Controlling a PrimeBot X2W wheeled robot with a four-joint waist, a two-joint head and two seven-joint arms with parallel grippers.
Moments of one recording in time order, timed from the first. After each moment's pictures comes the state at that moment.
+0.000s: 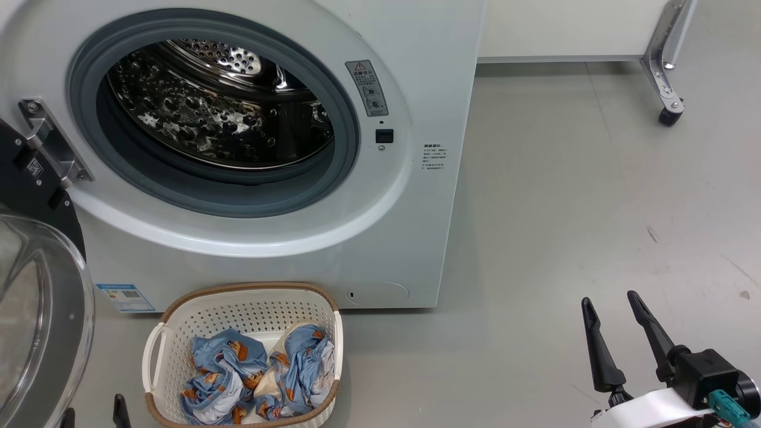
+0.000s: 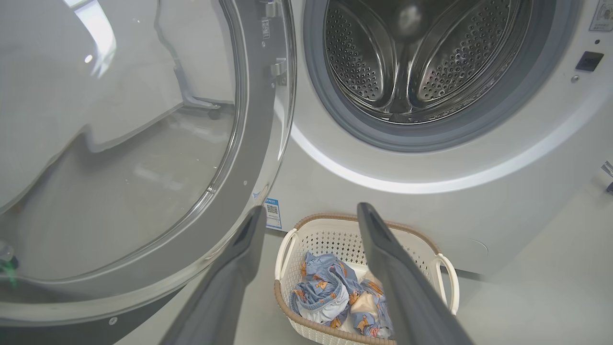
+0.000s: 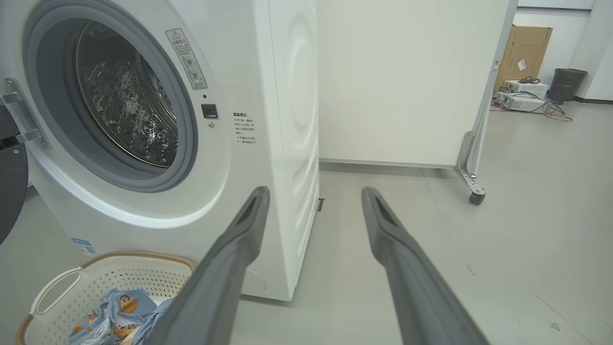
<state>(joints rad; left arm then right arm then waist) 0.31 0.05 0.16 0.12 -0.32 -0.11 -0.25 0.15 -0.10 0.10 0.05 0.17 0.12 -0.26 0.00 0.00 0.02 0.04</state>
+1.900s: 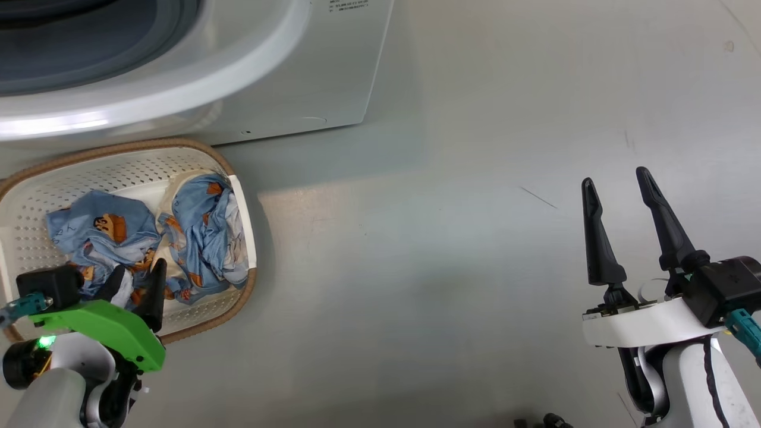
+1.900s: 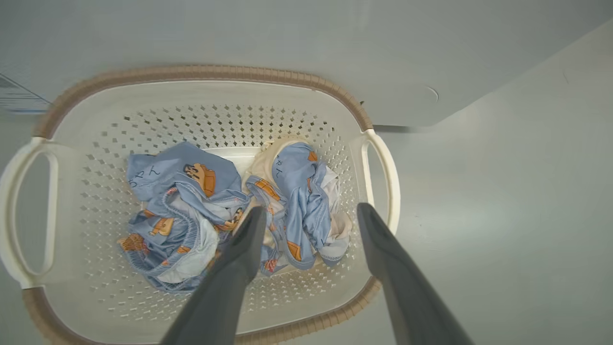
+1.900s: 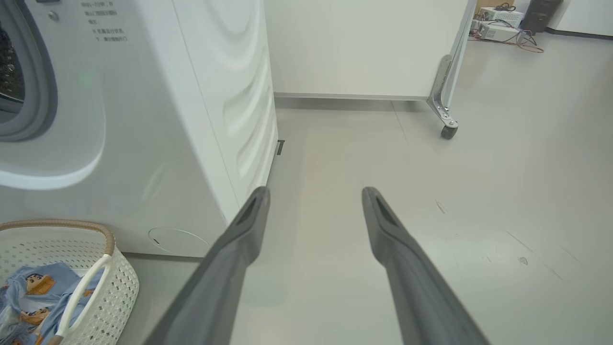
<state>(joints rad) -0.19 0.29 -0.17 0.34 -0.67 -0.12 0.06 -0.08 -0.06 0.11 -0.07 0.12 0.12 -0.26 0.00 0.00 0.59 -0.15</state>
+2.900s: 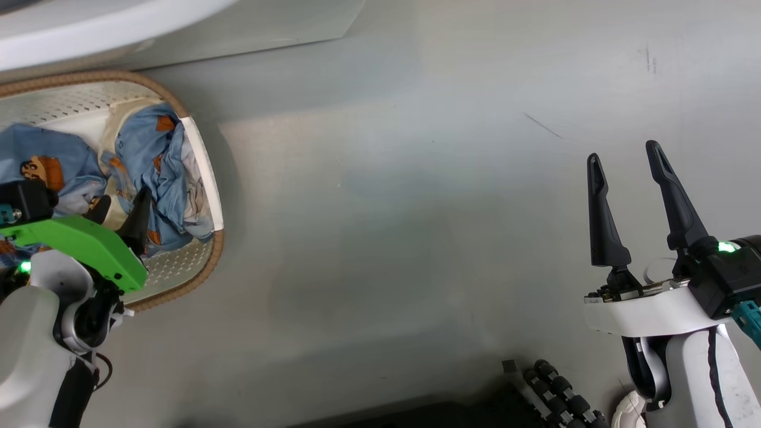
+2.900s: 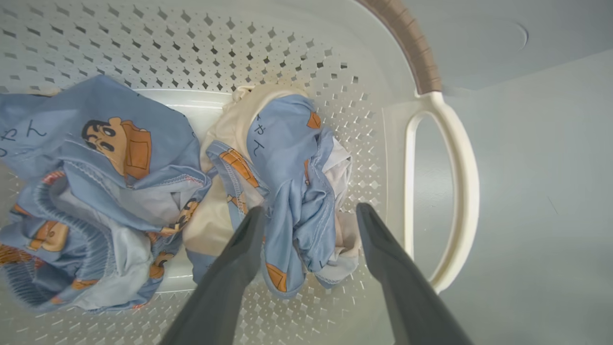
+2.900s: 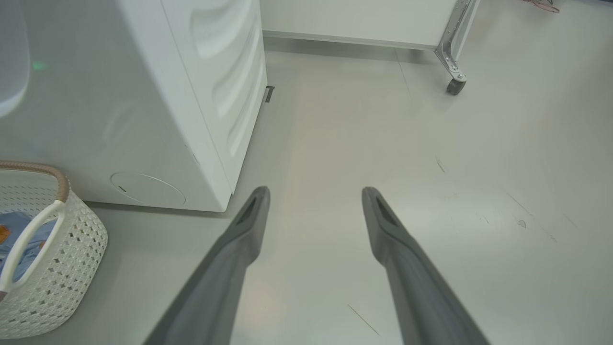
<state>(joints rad) -0.46 0.35 -0.27 0.47 -0.85 -0.12 0.15 -0.12 -0.05 0.11 -0.12 0.08 0.11 -0.26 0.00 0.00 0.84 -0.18</state>
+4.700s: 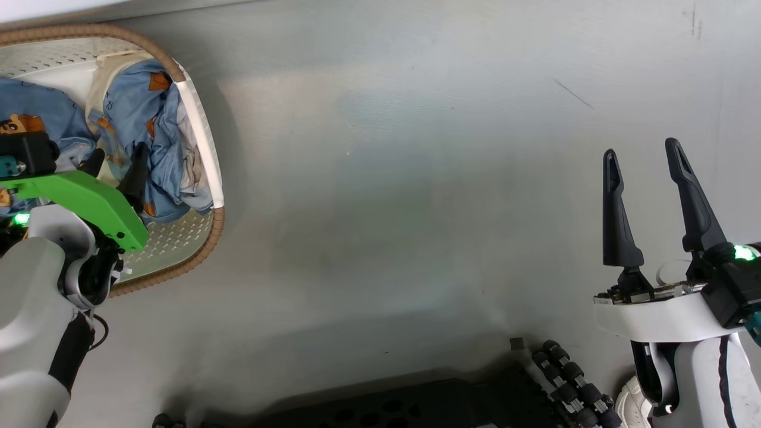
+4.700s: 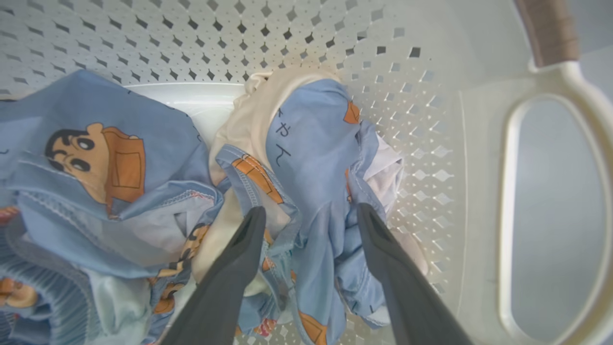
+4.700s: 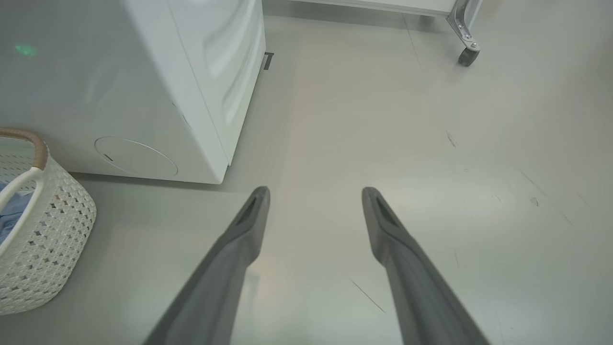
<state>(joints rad) -0.68 0.38 -0.50 0.67 -0.93 -0.12 0.02 -0.09 -0.05 0.09 -0.18 0.05 0.09 -0.26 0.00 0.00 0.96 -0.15</state>
